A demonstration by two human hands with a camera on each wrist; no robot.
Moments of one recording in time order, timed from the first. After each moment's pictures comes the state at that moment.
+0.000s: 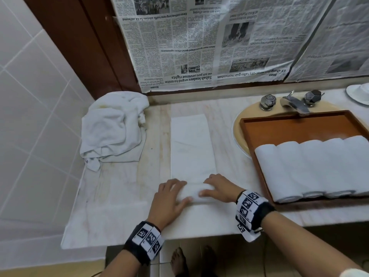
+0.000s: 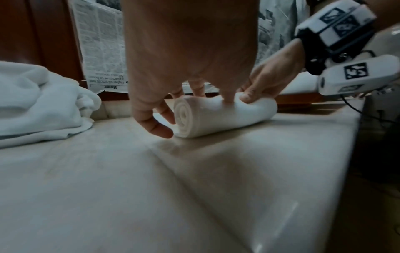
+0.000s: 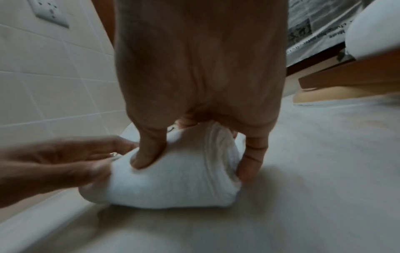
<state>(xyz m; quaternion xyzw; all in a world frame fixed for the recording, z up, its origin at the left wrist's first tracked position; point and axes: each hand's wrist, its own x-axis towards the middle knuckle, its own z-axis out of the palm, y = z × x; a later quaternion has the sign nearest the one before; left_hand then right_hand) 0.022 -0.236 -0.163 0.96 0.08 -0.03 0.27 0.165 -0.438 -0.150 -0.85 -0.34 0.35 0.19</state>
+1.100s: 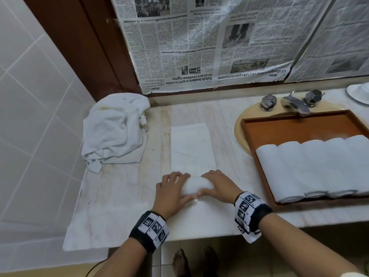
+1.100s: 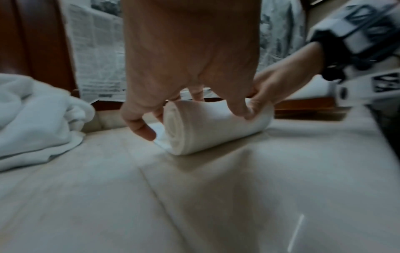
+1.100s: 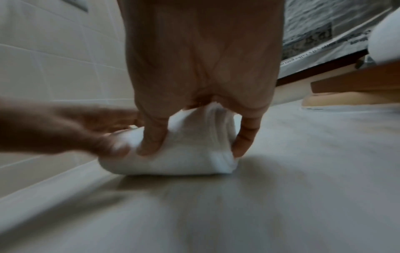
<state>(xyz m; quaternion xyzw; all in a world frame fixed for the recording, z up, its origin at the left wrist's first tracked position) 0.050 -0.235 -0.151 0.97 0.10 -0.09 0.20 0.161 -0.430 -0.149 -0.88 -0.33 0.26 0.24</state>
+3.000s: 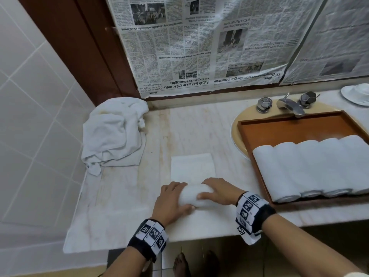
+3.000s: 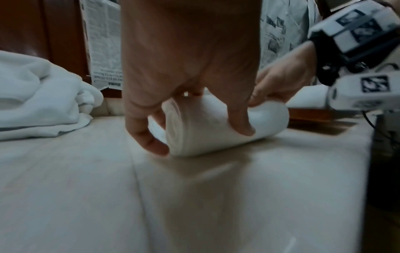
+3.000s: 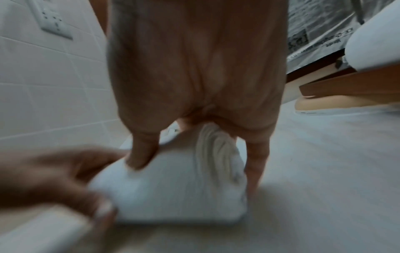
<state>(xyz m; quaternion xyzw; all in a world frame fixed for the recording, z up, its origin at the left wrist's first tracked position) 0.036 -0.241 -0.156 0.95 0.10 -0.13 0.27 0.152 -0.435 -0.129 -0.87 -0.33 0.32 0.19</state>
